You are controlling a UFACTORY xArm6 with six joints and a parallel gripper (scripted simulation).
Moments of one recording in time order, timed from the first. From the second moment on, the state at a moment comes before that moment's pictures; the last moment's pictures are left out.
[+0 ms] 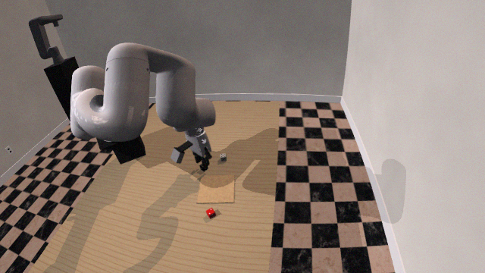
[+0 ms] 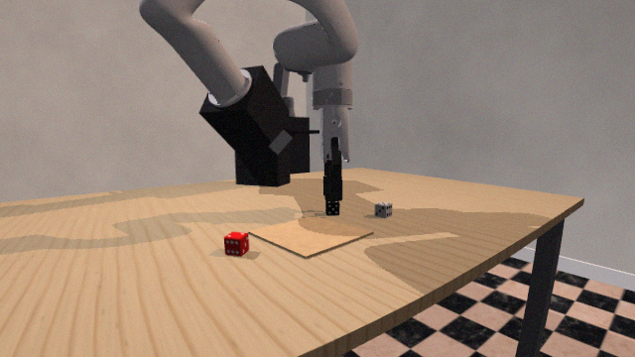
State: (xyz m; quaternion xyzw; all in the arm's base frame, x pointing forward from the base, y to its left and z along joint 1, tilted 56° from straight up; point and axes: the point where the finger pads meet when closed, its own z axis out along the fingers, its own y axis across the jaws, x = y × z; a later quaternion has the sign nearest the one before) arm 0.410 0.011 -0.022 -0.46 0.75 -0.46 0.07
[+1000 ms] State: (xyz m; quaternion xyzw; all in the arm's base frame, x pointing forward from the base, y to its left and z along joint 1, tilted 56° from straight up) arm 0.420 -0.001 -0.033 -0.46 0.75 -0.46 0.07
